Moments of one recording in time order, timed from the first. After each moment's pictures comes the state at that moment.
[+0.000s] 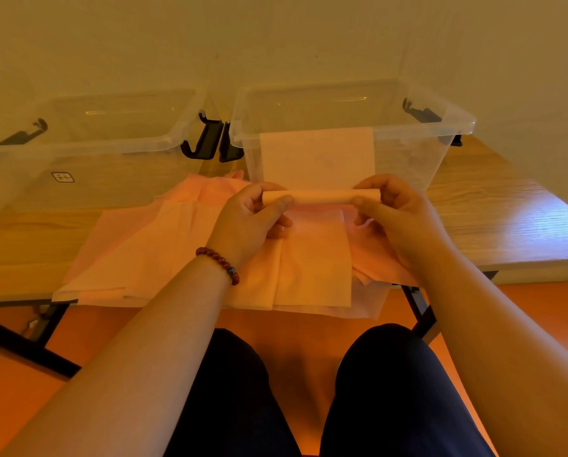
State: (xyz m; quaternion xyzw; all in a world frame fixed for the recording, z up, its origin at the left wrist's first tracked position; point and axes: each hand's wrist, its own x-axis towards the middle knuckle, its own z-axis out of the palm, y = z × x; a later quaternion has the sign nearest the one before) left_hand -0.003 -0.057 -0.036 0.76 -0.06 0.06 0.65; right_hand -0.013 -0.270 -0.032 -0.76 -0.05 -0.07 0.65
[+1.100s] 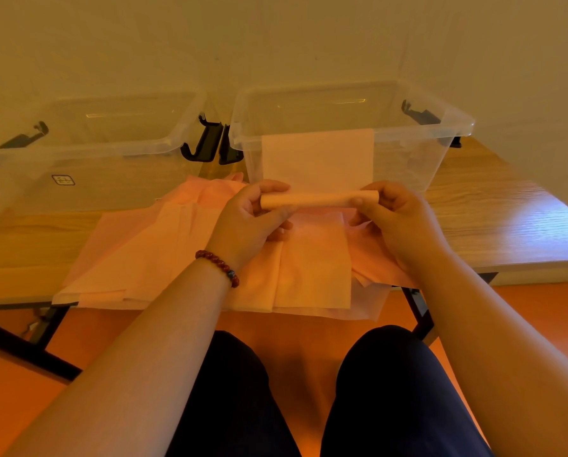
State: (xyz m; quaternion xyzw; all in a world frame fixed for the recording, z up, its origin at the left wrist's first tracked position) left_hand -0.005 -0.057 -0.034 0.74 -0.07 0.05 0.67; right_hand -0.014 -0.267 -0.034 -0.78 -0.03 -0.10 0.62
